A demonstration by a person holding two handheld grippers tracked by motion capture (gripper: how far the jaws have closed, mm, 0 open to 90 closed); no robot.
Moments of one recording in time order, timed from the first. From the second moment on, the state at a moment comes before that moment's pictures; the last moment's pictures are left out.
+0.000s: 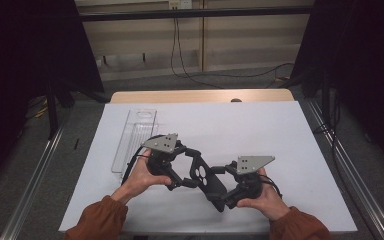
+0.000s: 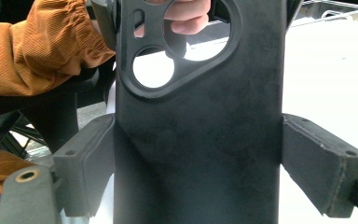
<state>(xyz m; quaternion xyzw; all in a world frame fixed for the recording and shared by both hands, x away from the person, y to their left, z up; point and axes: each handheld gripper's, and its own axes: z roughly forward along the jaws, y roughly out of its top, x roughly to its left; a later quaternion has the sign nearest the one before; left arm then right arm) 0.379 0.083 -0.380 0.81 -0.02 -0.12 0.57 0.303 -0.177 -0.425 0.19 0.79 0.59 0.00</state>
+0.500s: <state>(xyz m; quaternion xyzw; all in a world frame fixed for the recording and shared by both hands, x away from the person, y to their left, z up) 0.377 0.081 -0.381 0.81 -0.04 -0.13 0.57 0.303 -0.176 -0.426 0.18 0.79 0.58 -0.01</state>
